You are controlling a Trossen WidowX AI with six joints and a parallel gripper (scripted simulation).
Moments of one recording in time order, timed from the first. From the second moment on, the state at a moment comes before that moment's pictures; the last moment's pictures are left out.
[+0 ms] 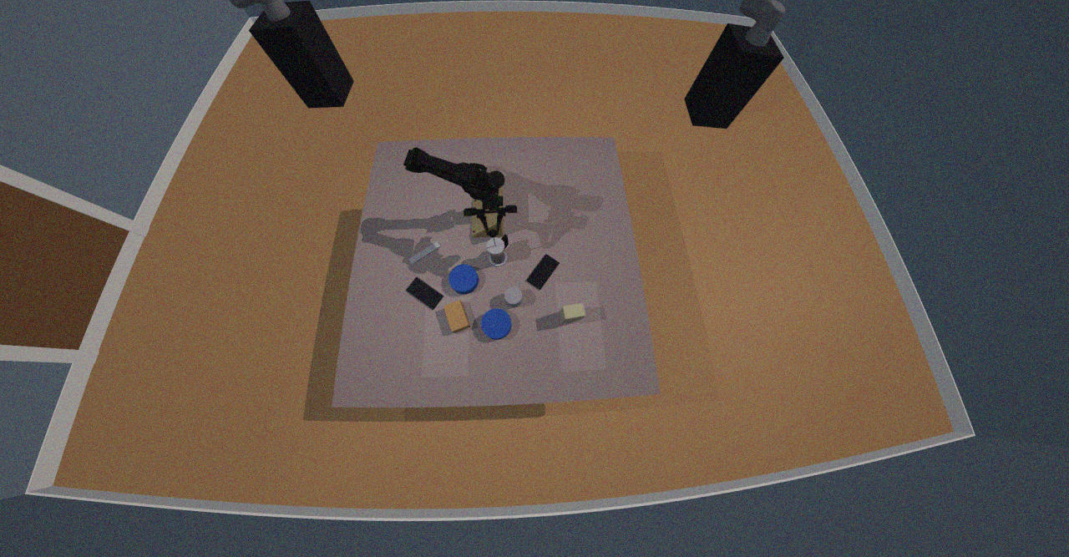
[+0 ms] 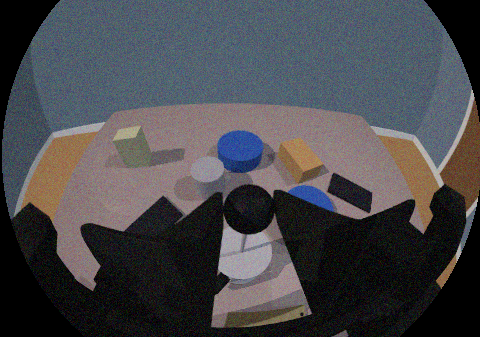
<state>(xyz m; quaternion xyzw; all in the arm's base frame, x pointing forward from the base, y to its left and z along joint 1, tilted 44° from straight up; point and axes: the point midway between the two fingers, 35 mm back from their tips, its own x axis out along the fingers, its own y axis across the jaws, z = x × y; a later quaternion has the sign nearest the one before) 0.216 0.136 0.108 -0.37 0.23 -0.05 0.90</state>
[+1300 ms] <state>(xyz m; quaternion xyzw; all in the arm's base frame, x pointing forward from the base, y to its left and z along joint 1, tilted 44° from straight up) 0.228 0.118 0.080 -0.36 0.23 -0.05 0.90</state>
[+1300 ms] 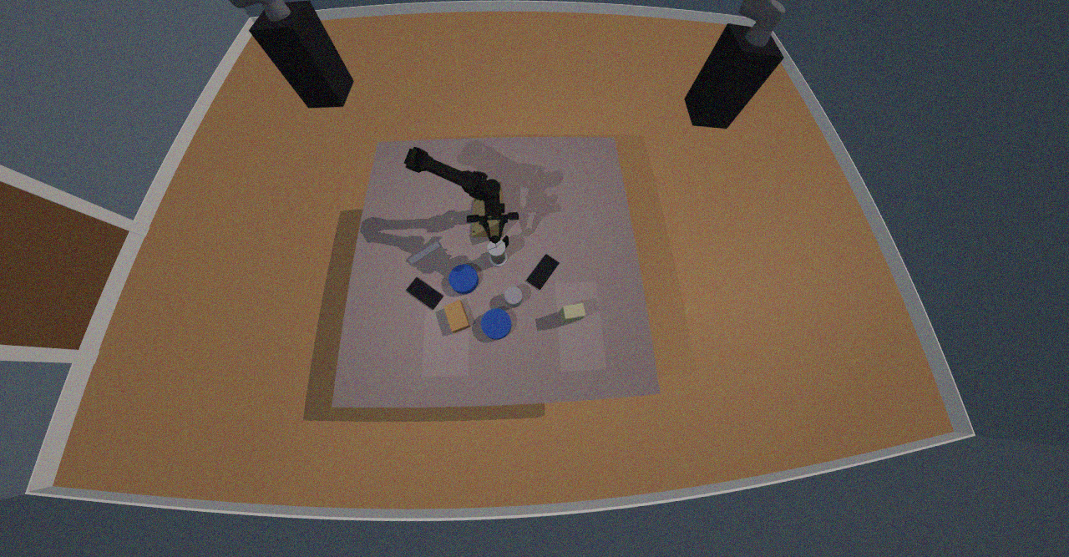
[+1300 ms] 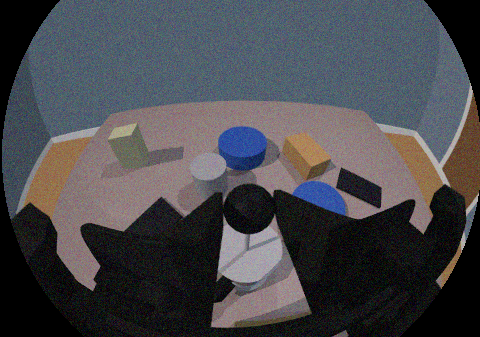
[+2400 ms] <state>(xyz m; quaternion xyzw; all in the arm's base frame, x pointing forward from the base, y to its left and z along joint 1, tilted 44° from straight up) 0.243 0.089 0.045 -0.36 0.22 -0.04 0.90</state>
